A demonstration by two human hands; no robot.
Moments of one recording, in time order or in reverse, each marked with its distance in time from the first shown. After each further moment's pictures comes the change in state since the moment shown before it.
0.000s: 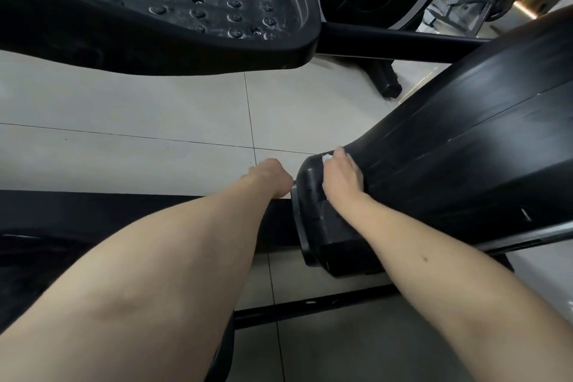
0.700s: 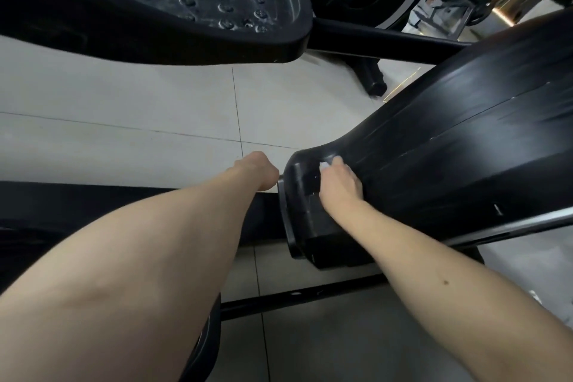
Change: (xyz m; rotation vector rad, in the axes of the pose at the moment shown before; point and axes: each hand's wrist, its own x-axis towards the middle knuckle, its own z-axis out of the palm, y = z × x) left_hand -0.002 0.001 -0.005 -0.008 0.003 -0.010; right_hand -0.028 0.011 -0.009 -0.250 -0.039 0.020
